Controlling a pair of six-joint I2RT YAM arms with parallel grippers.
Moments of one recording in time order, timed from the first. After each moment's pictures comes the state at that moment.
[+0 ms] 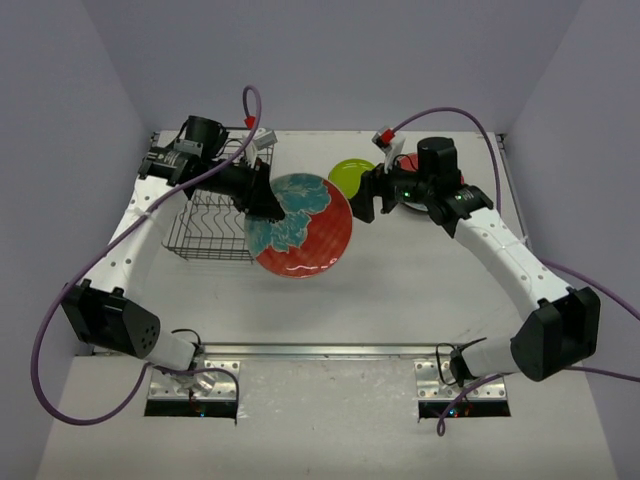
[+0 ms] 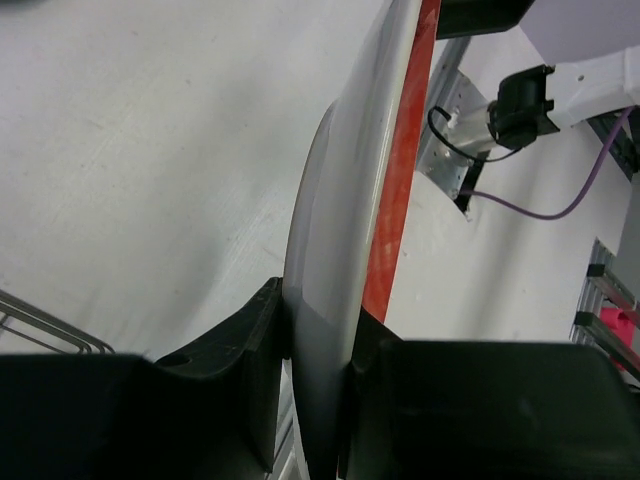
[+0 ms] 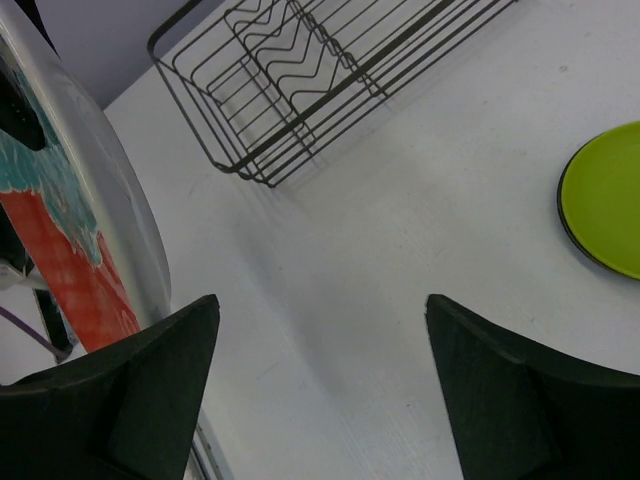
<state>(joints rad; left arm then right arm) -0.19 1.46 1.59 -1.06 0.92 0.19 0.37 1.38 1.18 -0.27 -0.64 0.04</state>
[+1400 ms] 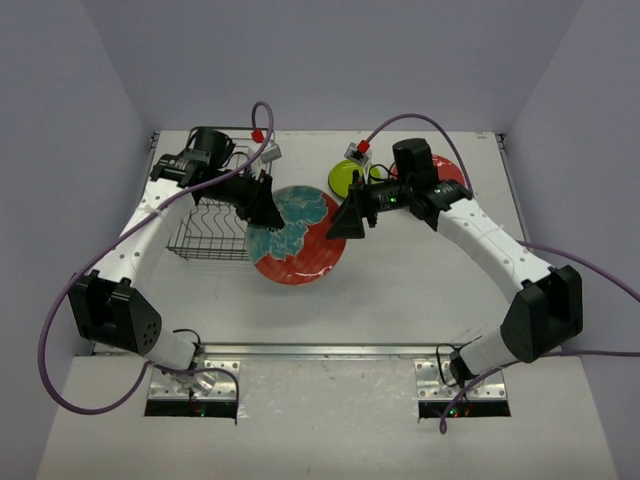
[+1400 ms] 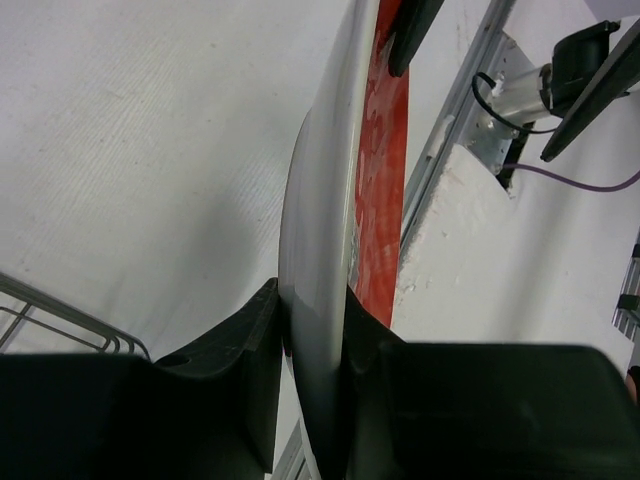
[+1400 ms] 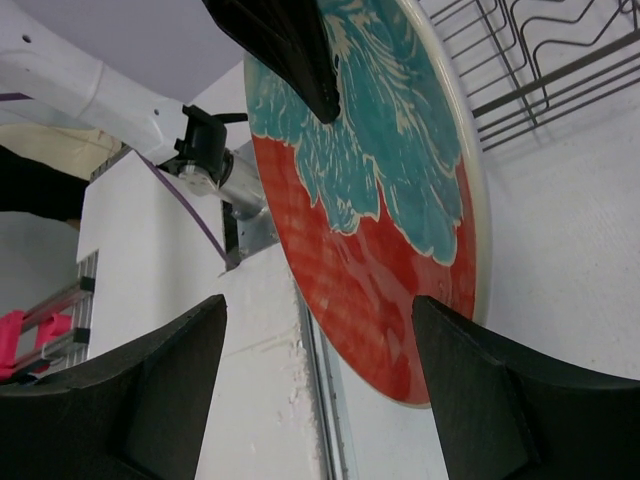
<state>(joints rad) -0.20 1.48 1.48 -1.02 0.89 0.29 0.44 1.50 1.24 -0.35 -1.03 0.06</state>
